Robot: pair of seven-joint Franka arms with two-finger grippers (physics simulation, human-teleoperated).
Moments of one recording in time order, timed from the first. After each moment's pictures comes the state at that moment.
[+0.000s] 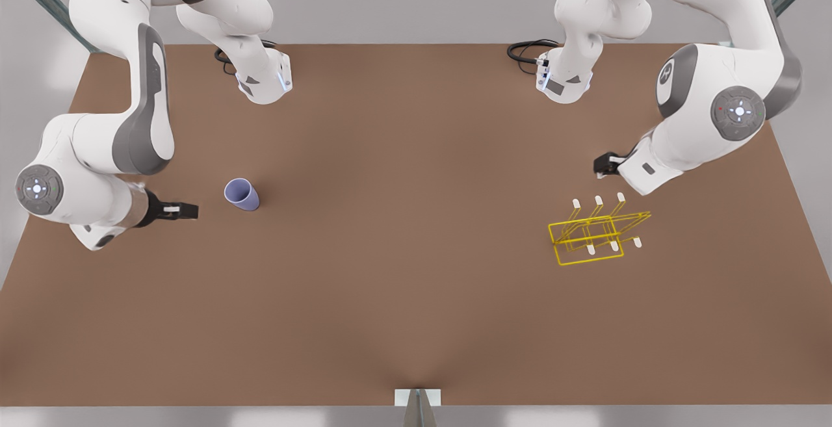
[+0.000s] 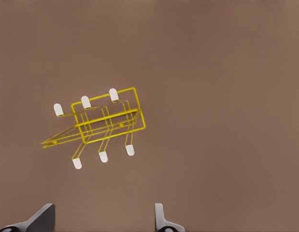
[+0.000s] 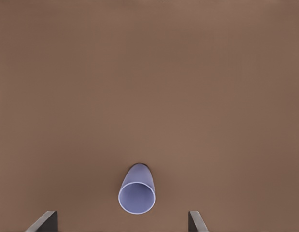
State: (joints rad) left arm -0.30 0.13 0.15 -1.51 -0.02 1.48 -0.05; right arm -0.03 0.33 0.04 -1.41 0.00 1.54 0.00
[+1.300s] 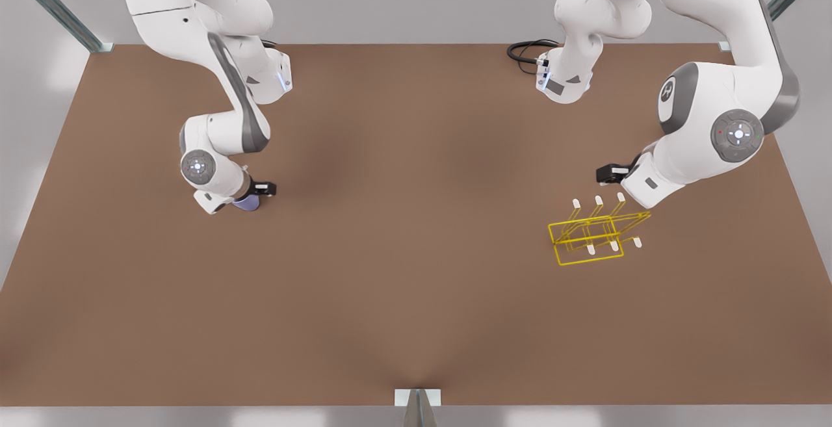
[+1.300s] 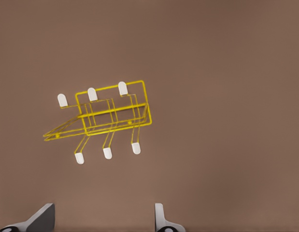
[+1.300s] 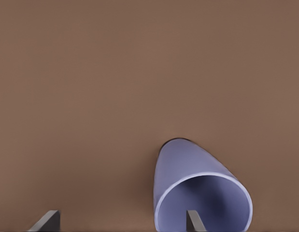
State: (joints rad) left arm -0.29 0.17 0.16 -1.52 -0.03 1.45 -0.08; right arm -0.07 0.14 0.23 -2.31 -0.04 2.20 0.20
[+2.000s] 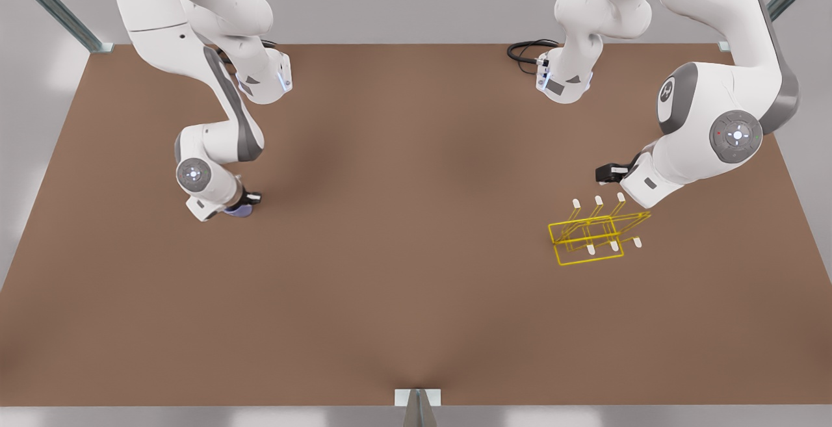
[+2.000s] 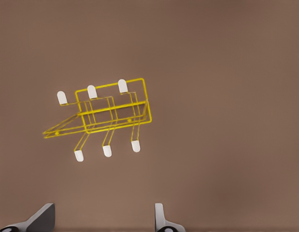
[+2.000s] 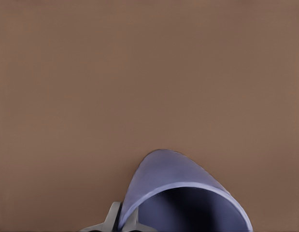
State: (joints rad) left arm -0.29 0.17 0.16 -1.52 -0.03 1.44 -0.09; right arm -0.09 0.20 0.19 -2.27 -0.12 2.29 0.22
